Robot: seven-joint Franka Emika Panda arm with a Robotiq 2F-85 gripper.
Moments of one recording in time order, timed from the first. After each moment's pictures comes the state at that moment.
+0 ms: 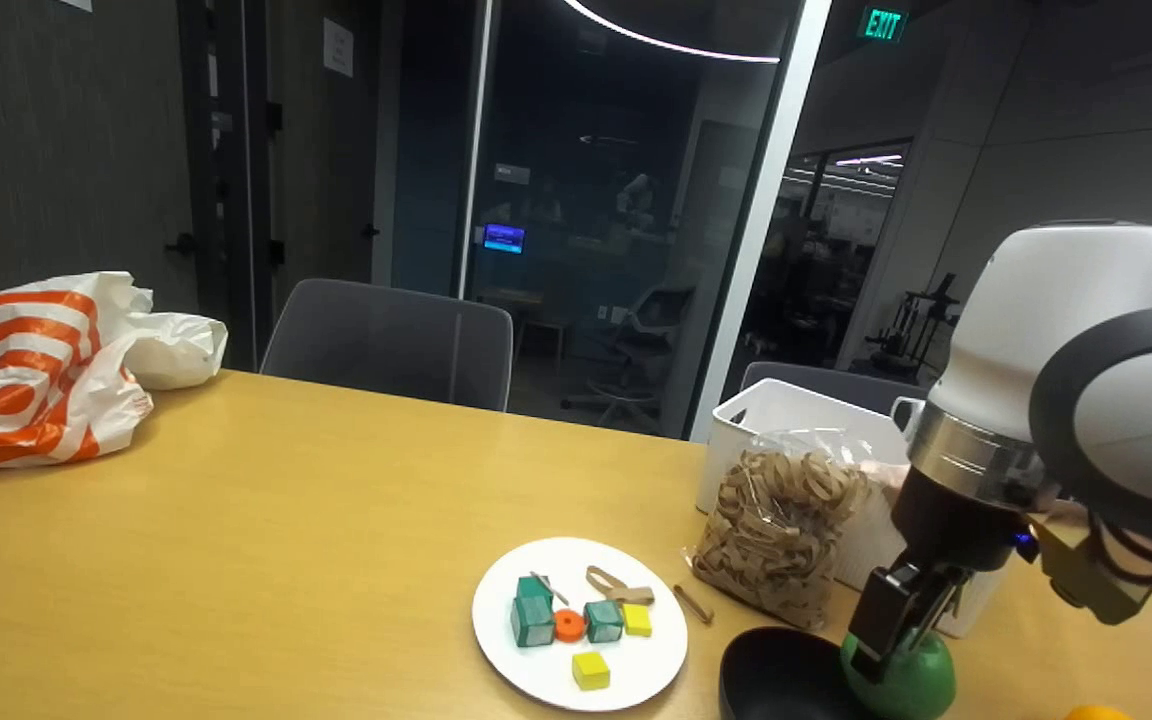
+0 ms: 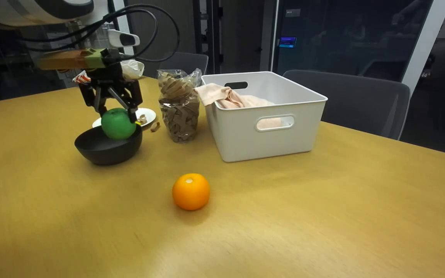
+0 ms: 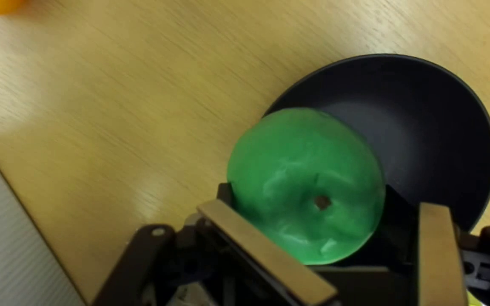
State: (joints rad) arm 0.23 -0.24 0.21 -2.53 -0.02 2.32 -0.05
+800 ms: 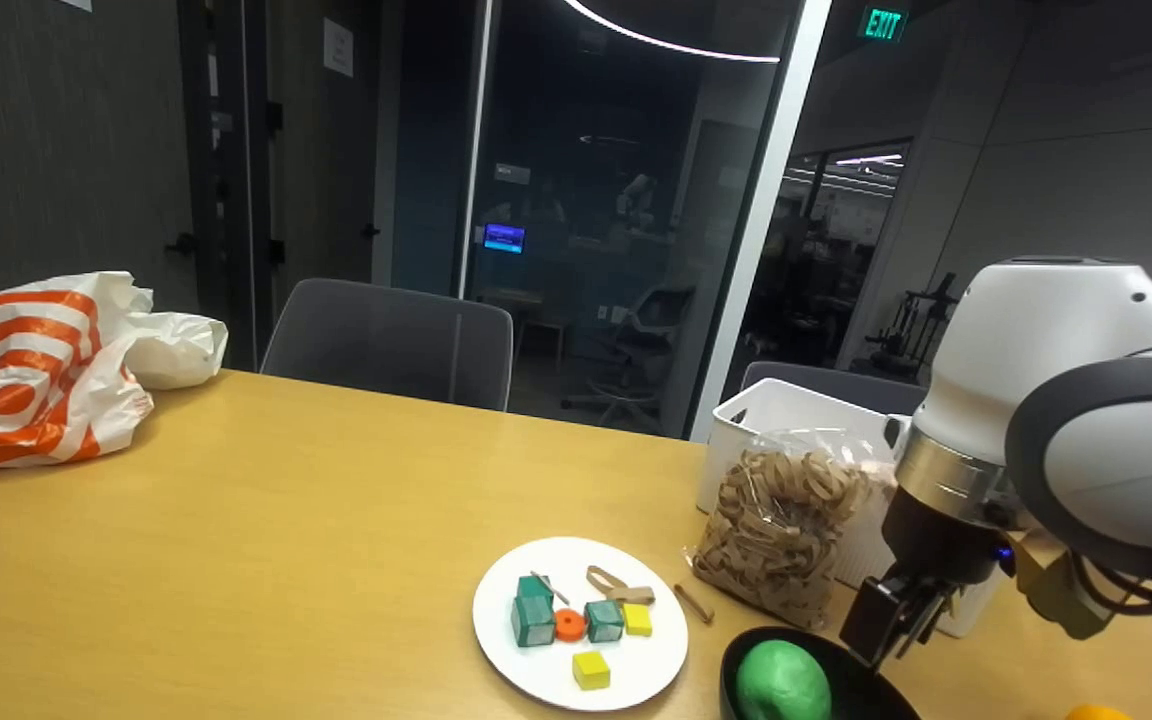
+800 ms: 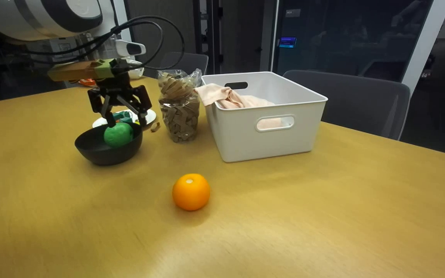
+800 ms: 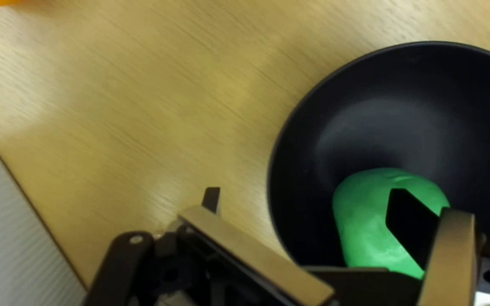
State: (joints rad) arm 0.20 -0.18 0.22 -2.52 -0.09 2.37 -0.01
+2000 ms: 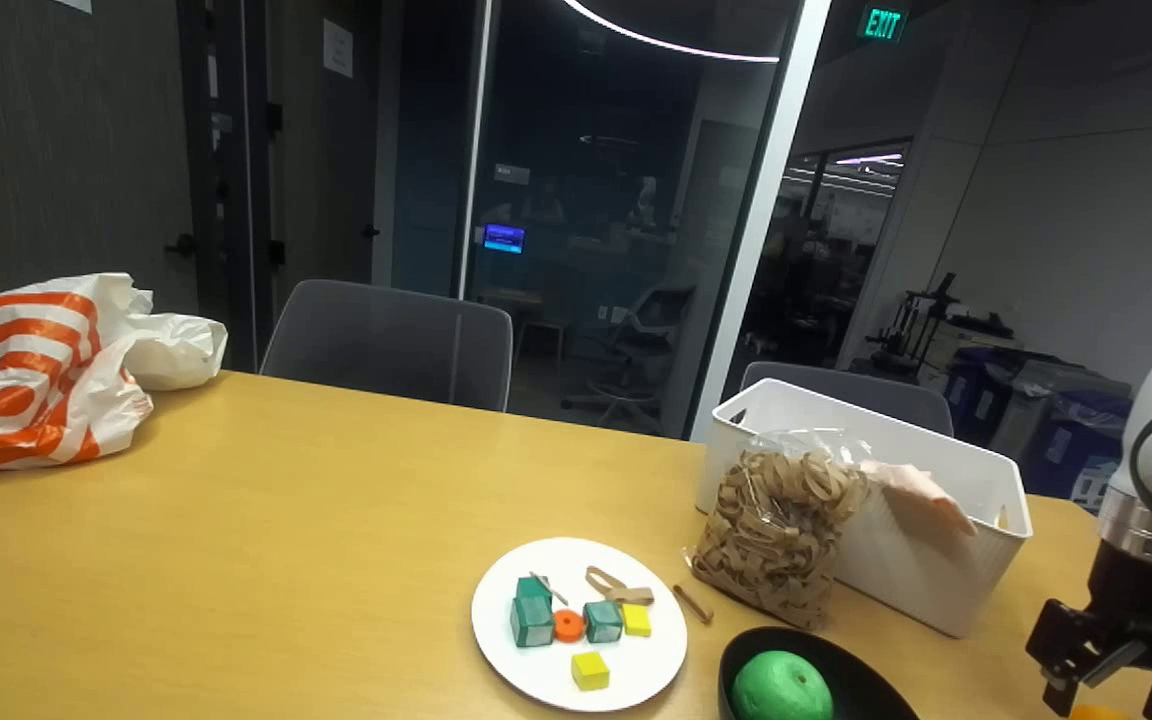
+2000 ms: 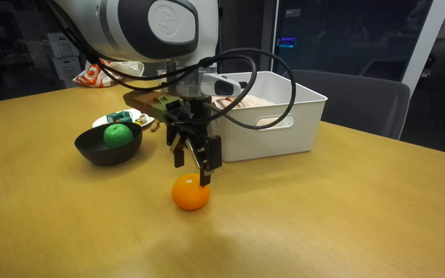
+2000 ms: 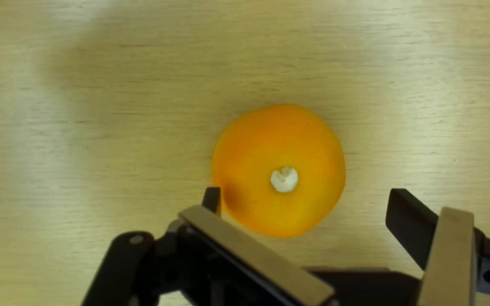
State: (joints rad) arm -0.09 -0.11 -0.05 -2.55 -0.11 2.30 0.11
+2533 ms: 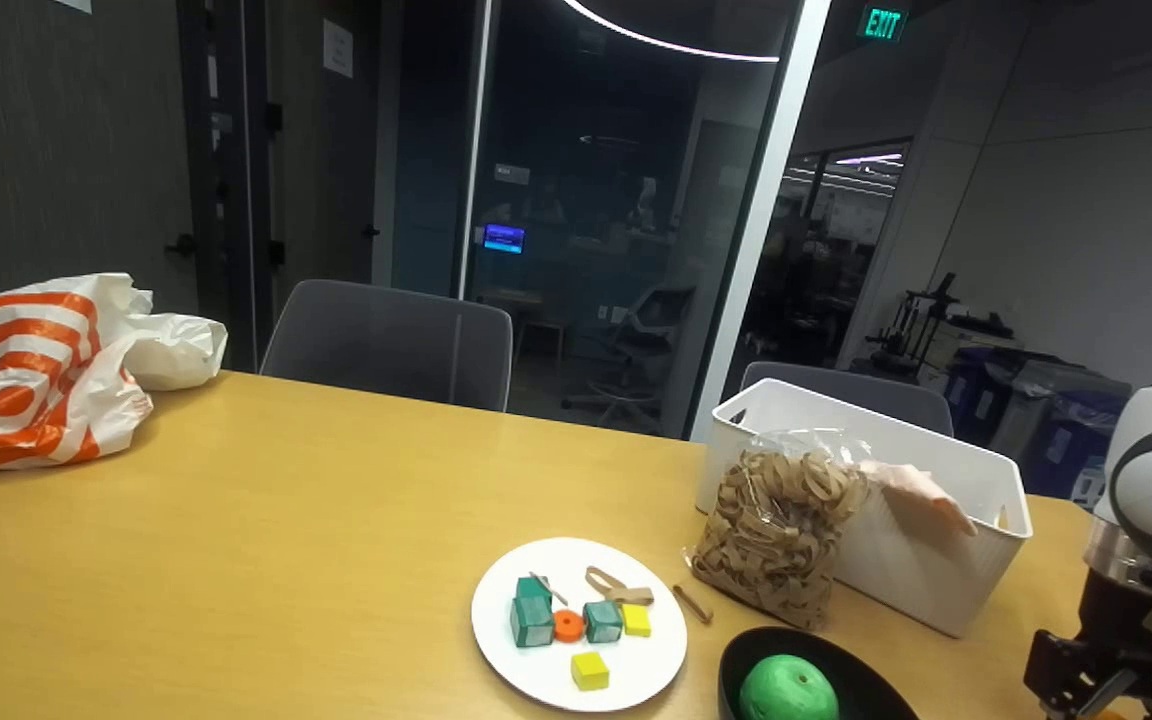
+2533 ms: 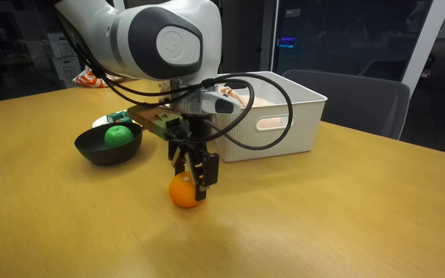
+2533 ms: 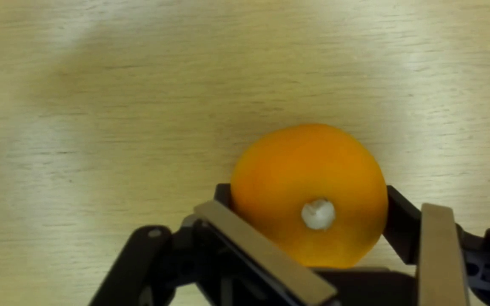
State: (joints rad) arm -0.09 -0.03 -0.06 -2.55 -0.11 2.32 0.14
